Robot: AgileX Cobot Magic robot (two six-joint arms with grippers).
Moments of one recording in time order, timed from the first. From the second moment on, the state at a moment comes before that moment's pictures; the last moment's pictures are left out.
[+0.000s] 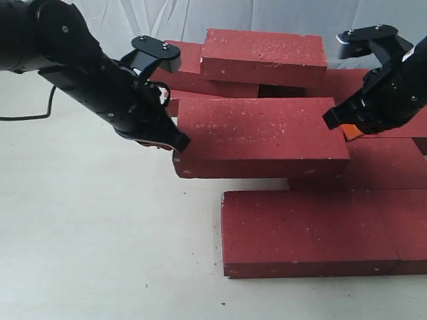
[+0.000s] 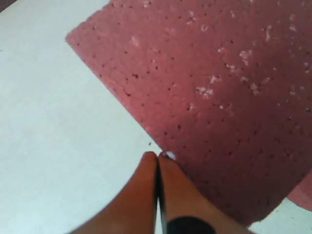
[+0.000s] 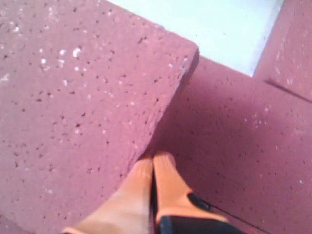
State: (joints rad) left arm -0.52 1.68 -1.15 -0.43 0.67 0.47; right arm 0.17 1.55 -1.09 0.30 0.86 -0.44
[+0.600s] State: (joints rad) left arm -0.33 1.68 -1.09 -0.37 0.56 0.47; right arm 0.32 1.87 -1.30 0.38 0.74 -0.44
